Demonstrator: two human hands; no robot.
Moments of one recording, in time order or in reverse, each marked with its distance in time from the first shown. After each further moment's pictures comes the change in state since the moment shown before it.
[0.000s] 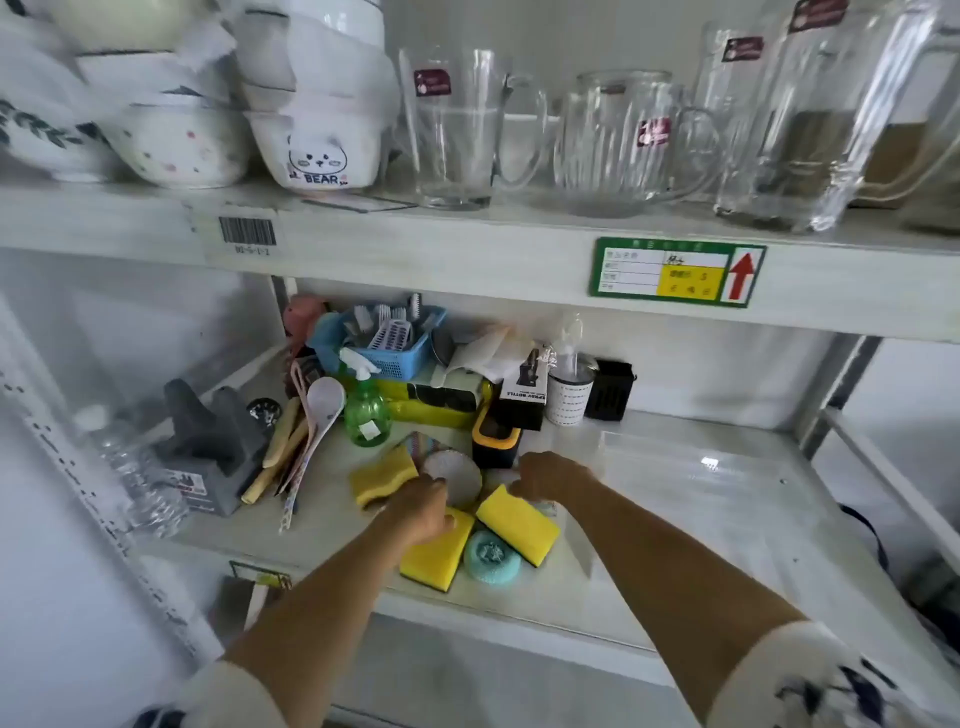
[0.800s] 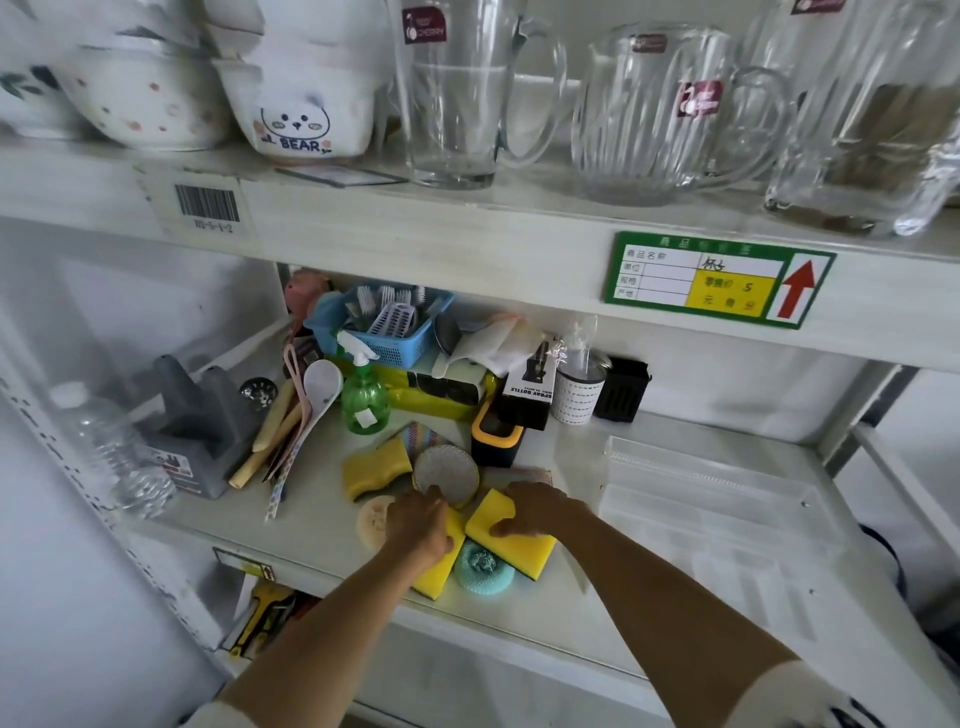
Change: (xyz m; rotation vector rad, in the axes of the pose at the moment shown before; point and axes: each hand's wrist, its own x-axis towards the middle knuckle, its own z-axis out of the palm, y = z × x) left_hand 0.016 0.014 0.038 0.053 0.105 -0.193; right_hand 0.033 0.013 0.044 -0.040 -0.125 -0.132
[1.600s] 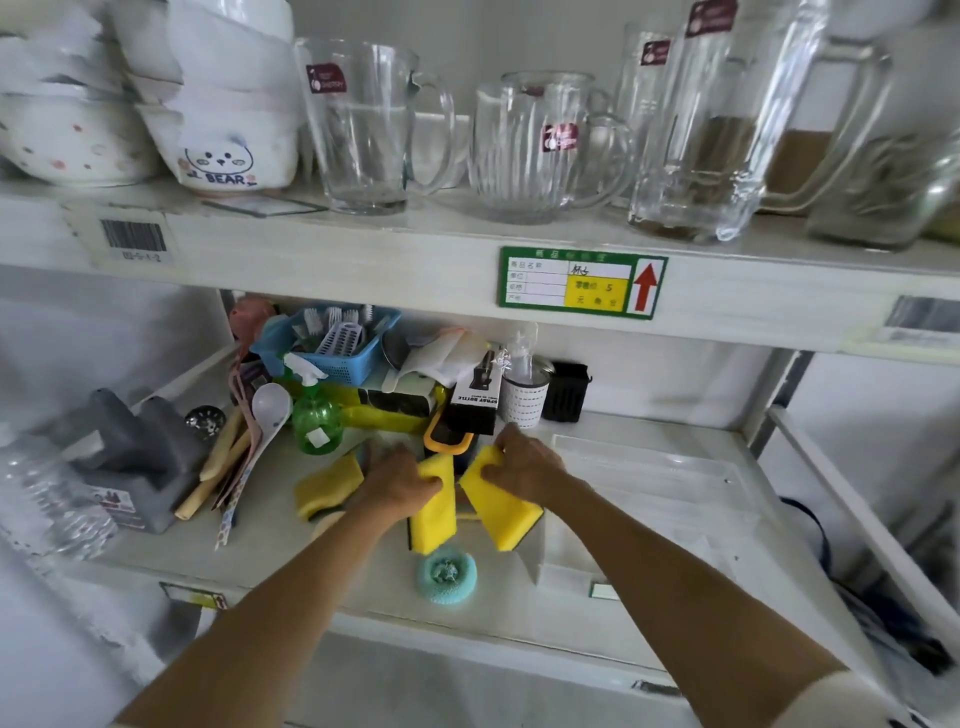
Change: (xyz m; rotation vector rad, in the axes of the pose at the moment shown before) left_hand 0.001 0.032 -0.066 -0.453 0.050 0.017; right_hand -0.074 0.023 -0.056 0.372 0.403 0.052
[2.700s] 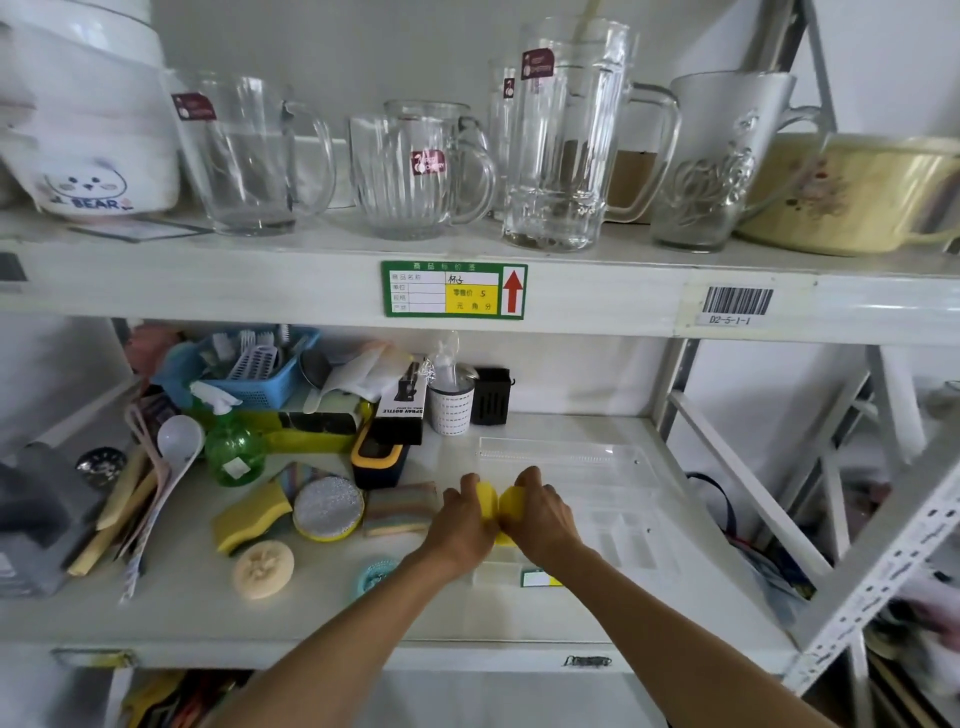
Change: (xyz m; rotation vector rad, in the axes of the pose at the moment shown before) left_hand -0.061 0.110 0.086 -0.064 -0.144 0.320; right_hand -0.076 0.082 0.007 0.170 0.185 0.336
